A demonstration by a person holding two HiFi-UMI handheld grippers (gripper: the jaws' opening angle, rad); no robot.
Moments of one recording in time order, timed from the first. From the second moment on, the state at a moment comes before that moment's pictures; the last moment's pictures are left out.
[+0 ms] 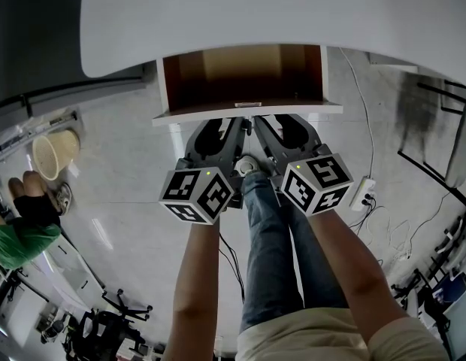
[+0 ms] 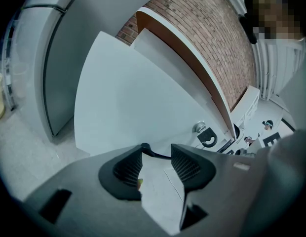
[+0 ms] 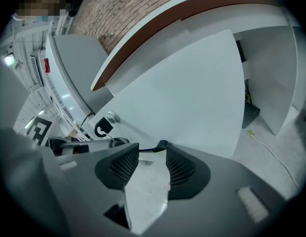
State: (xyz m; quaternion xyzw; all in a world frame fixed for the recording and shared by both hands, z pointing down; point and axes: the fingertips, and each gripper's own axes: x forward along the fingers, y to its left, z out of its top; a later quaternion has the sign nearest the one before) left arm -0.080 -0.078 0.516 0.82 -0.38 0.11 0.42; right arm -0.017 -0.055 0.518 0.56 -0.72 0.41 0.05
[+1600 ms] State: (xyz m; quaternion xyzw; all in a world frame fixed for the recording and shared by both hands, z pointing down) left arm -0.065 -0.125 0.518 0.82 -0.38 0.10 0.42; right arm -0.002 -0.102 0.520 0.56 -0.73 0.40 0.05
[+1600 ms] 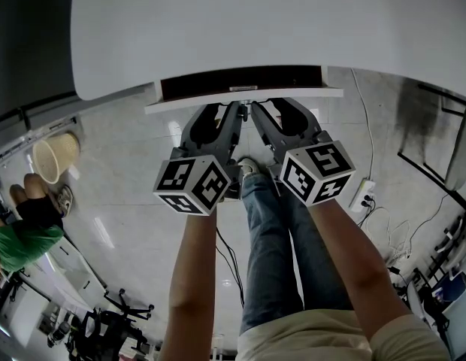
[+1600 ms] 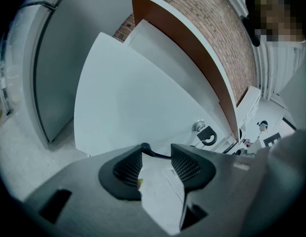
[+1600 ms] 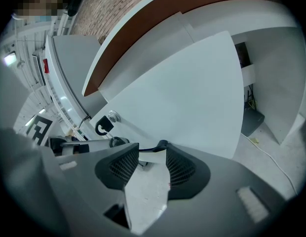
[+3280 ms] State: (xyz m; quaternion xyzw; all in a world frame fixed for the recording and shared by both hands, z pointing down) left arm -0.046 -0.178 0.523 0.82 -0.39 0.09 0.40; right arm 0.018 -0.155 0.524 0.56 -0.74 0.38 0.04
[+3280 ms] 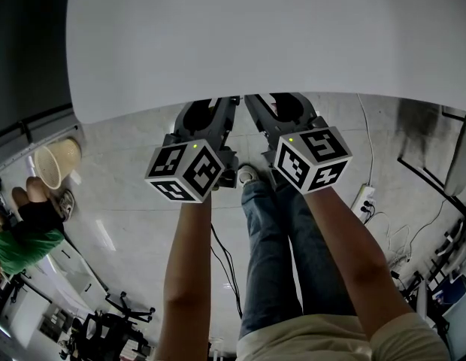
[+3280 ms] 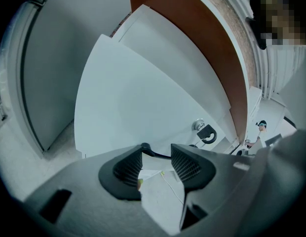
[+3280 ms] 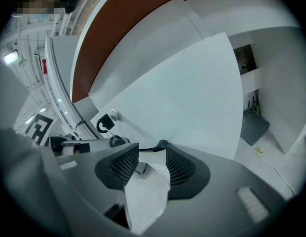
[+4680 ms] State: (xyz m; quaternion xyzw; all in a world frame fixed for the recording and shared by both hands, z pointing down) left arm -0.034 -0.226 0.524 0.82 -0.40 0.09 0.40; right arm 0.032 -0.200 0.528 0.56 -0.75 0.35 0.03
